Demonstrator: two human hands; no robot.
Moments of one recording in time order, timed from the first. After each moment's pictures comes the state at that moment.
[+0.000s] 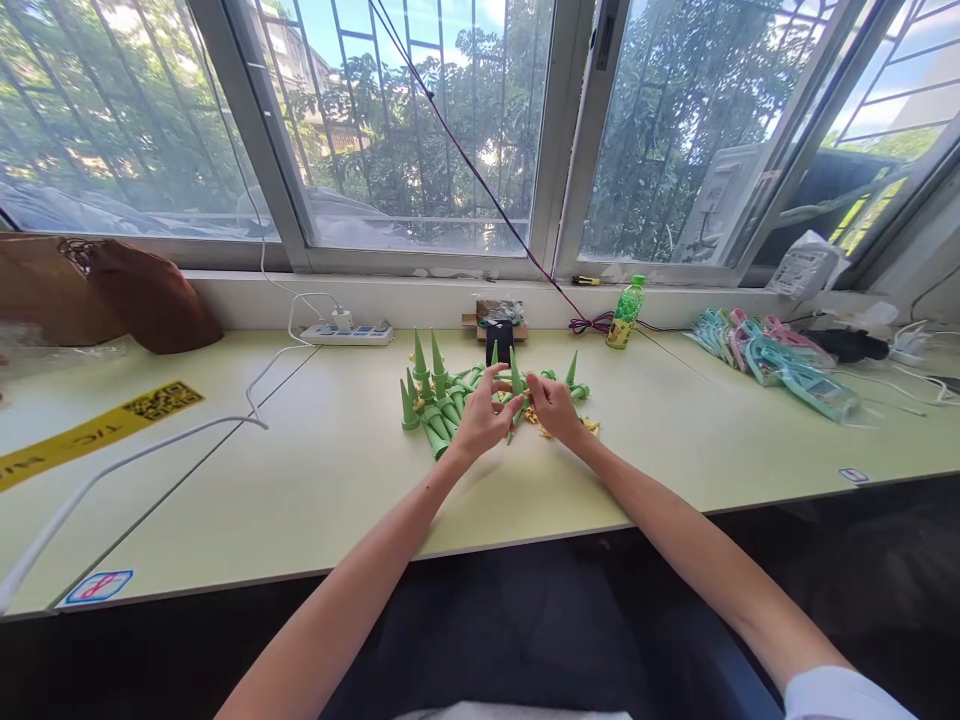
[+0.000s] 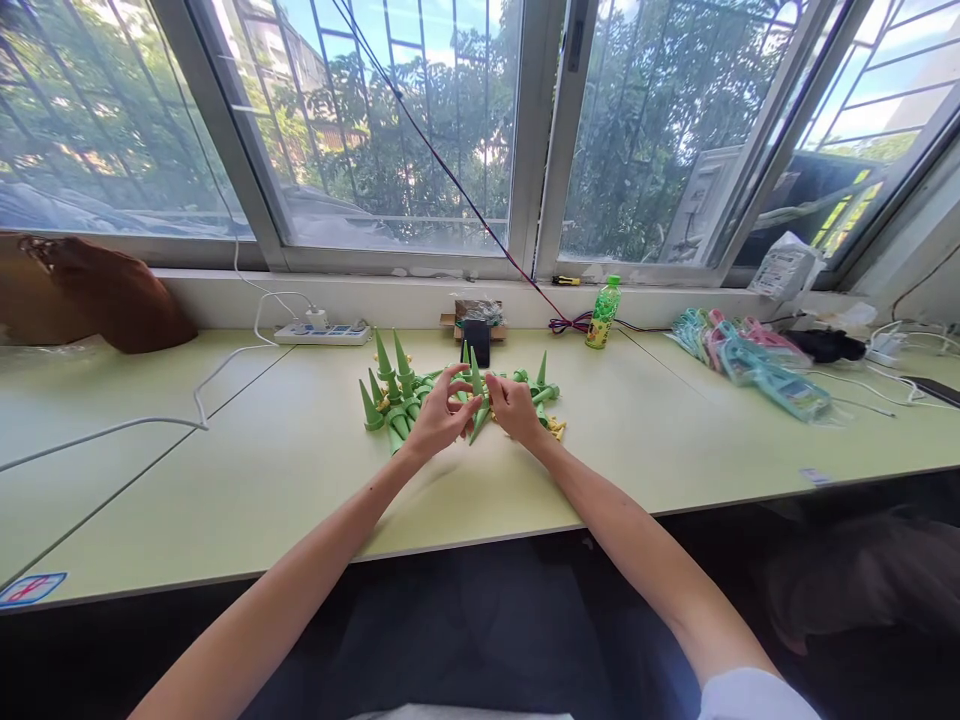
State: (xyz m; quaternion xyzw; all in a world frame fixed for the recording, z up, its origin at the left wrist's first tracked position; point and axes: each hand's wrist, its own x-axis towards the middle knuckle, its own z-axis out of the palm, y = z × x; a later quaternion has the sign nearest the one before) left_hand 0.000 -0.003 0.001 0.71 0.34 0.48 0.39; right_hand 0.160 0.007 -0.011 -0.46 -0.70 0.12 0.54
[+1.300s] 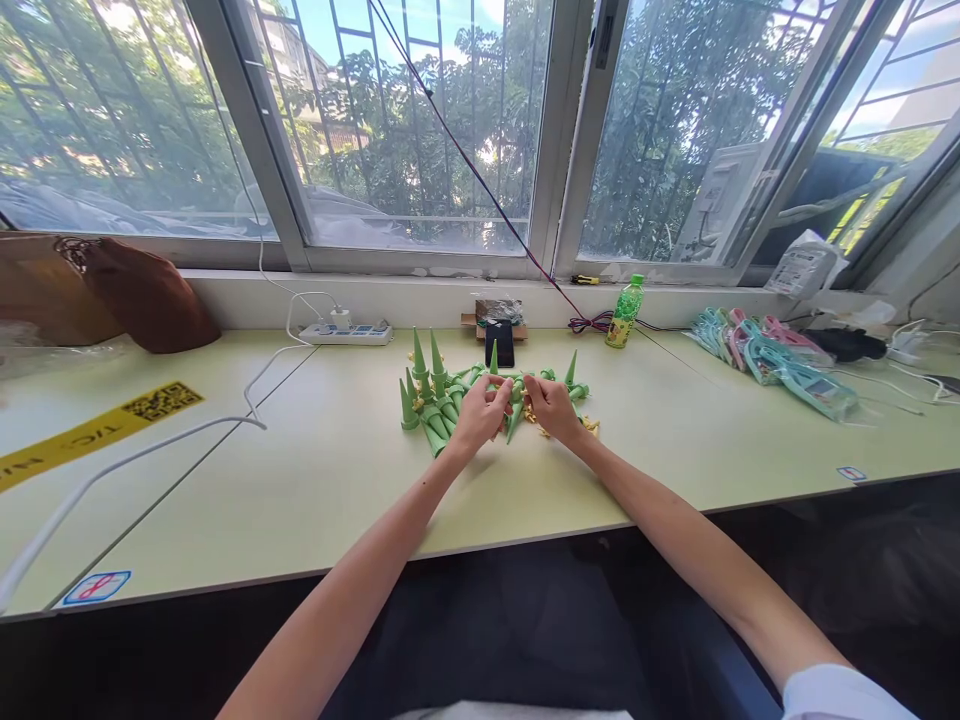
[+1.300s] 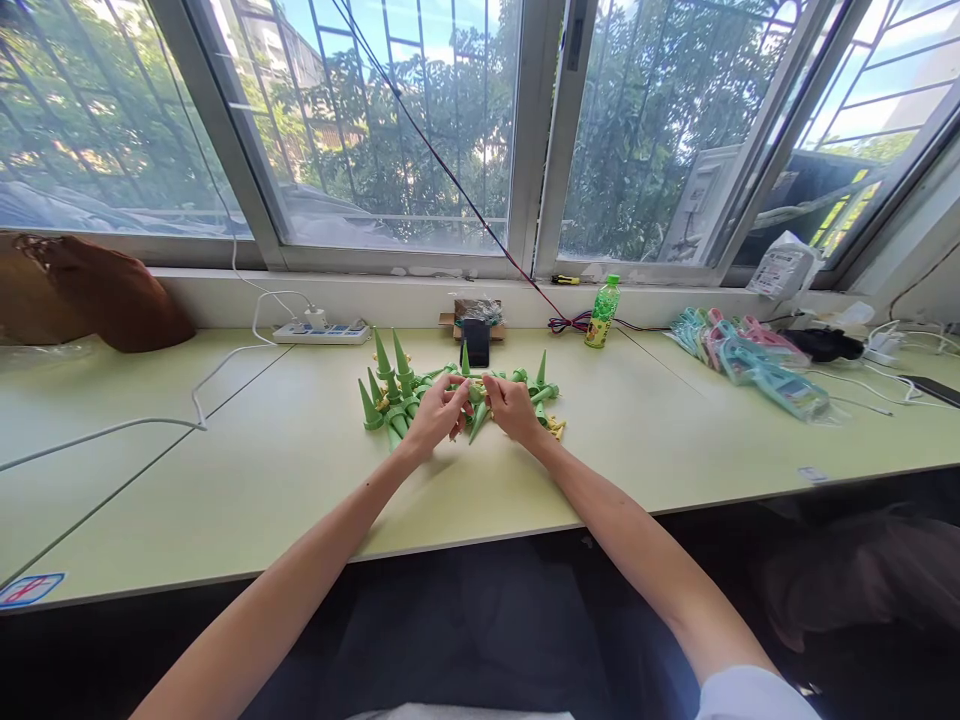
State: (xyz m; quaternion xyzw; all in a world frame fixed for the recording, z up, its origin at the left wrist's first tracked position) left_hand 0.001 -0.001 0.007 0.65 0.39 0.46 0.46; right_hand 0.159 0.007 -0.013 -0.45 -0.70 0.15 0.54
